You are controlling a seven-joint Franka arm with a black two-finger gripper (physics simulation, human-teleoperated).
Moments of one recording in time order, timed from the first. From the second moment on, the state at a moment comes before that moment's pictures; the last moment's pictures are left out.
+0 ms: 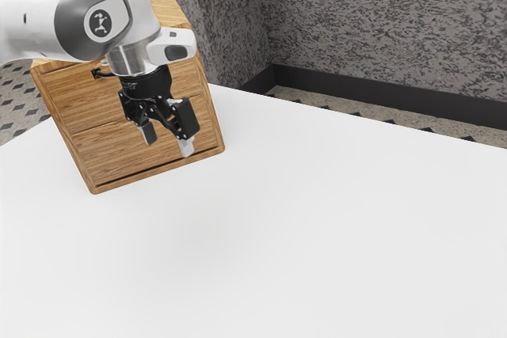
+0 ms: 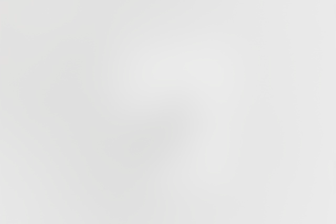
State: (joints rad) arm -0.20 0.07 0.38 -1.46 -0.02 1.52 0.15
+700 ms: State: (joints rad) arm -0.24 0.02 0.37 -1.38 0.25 1.60 0.21
